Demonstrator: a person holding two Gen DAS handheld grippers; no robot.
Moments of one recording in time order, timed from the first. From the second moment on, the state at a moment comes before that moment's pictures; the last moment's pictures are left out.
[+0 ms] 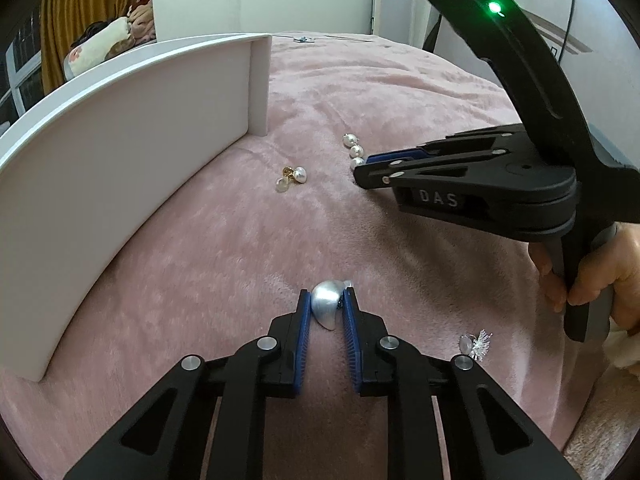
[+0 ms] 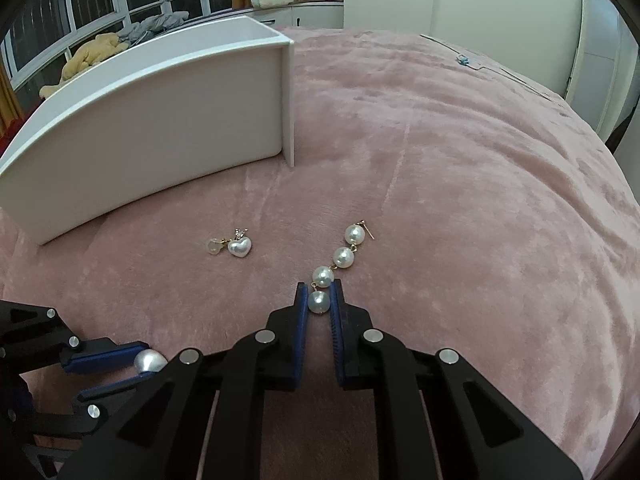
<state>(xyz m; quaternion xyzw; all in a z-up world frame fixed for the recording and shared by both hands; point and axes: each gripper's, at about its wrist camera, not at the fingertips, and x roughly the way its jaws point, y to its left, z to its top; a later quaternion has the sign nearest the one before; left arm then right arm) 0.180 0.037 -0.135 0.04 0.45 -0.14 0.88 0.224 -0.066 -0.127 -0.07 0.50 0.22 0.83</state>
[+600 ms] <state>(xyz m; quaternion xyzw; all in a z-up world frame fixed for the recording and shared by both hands) 0.165 0.056 -0.097 0.02 0.42 -0.14 0.89 0.214 -0.076 -0.091 -0.05 0.47 0.23 0.85</state>
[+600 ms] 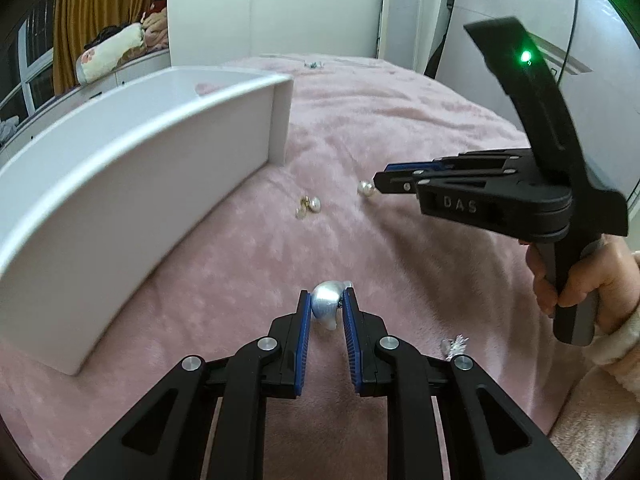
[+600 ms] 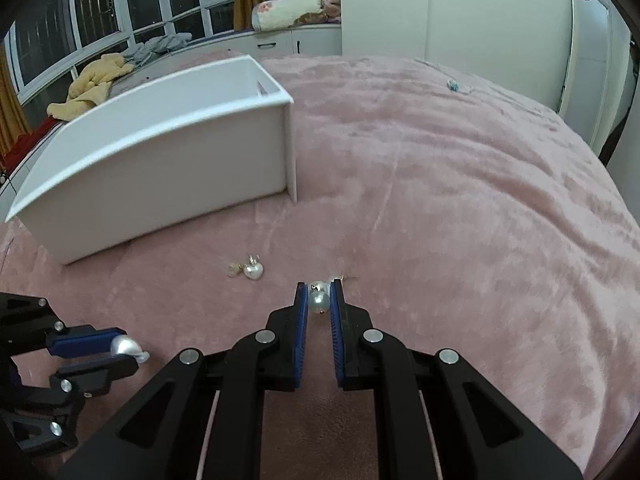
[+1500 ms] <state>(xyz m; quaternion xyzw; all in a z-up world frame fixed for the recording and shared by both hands) 0.176 0.142 0.049 0.01 0.32 -0.08 0.94 0.259 0.001 0.062 -0.06 0.34 0.31 0.89</state>
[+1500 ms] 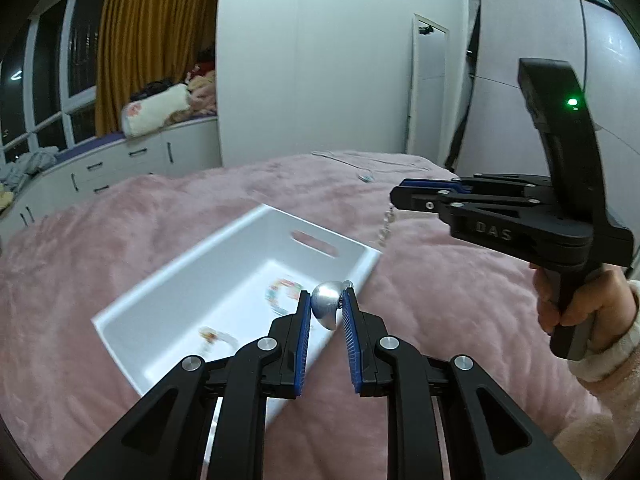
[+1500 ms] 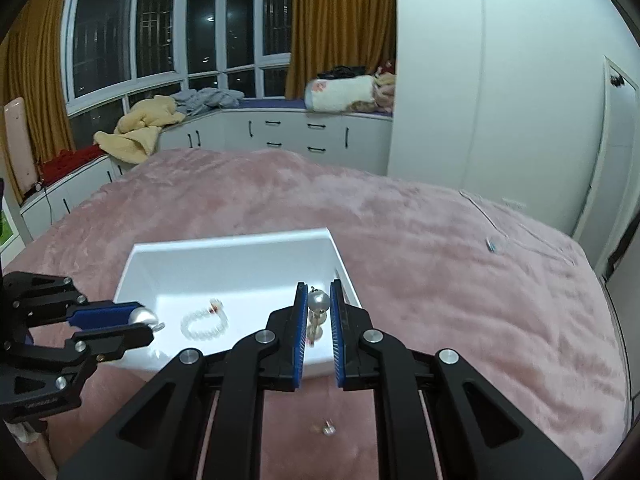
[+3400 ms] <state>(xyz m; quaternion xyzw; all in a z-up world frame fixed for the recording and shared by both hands) 0.278 0.234 -0.024 0.01 0.45 0.02 0.89 0.340 0.124 -0.036 -0.06 0.47 0.33 0.81</state>
